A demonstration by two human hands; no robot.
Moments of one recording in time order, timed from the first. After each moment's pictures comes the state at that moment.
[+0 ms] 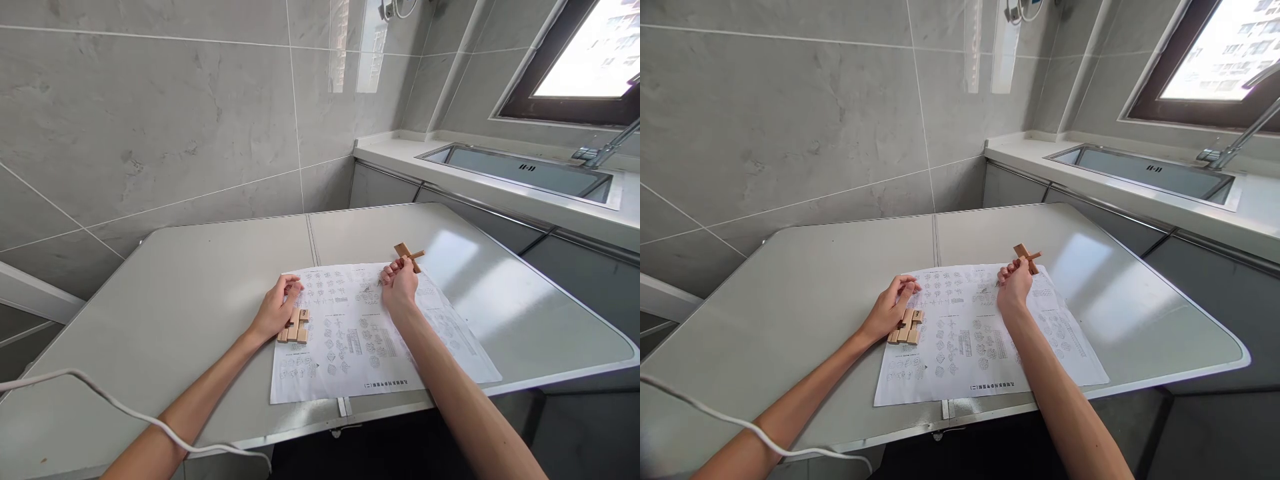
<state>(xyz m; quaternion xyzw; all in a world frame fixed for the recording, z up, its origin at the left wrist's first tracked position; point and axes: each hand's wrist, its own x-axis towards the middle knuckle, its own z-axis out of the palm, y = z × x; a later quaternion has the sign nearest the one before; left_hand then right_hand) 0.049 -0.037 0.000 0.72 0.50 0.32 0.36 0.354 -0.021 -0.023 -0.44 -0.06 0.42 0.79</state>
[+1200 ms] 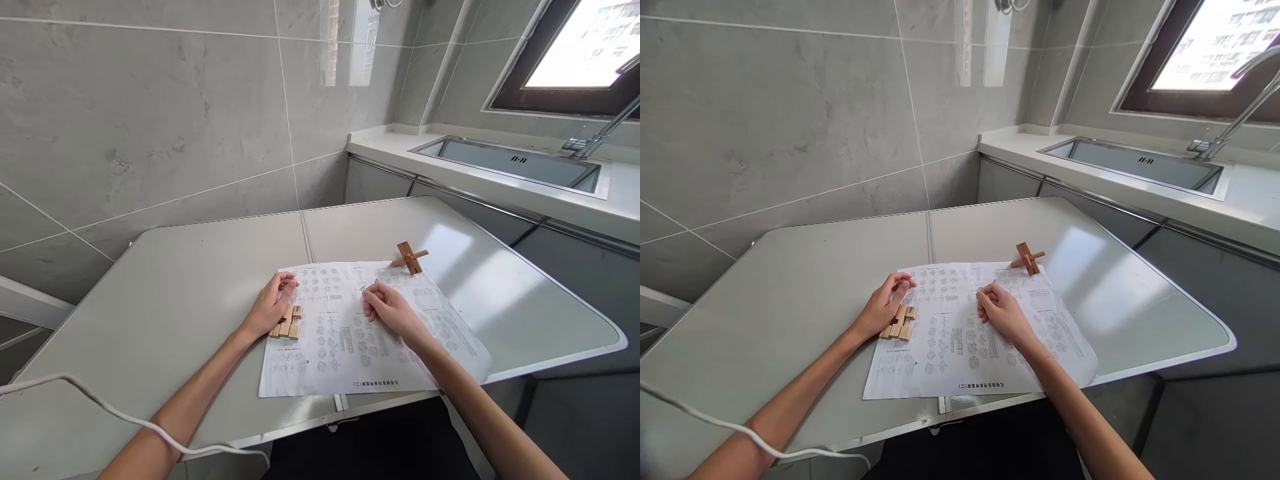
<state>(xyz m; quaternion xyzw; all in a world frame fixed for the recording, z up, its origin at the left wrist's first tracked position) 0.046 -0.035 0.011 0.73 0.50 0.27 0.37 0.343 -0.116 0.002 -0.62 -0.47 0.47 0.41</state>
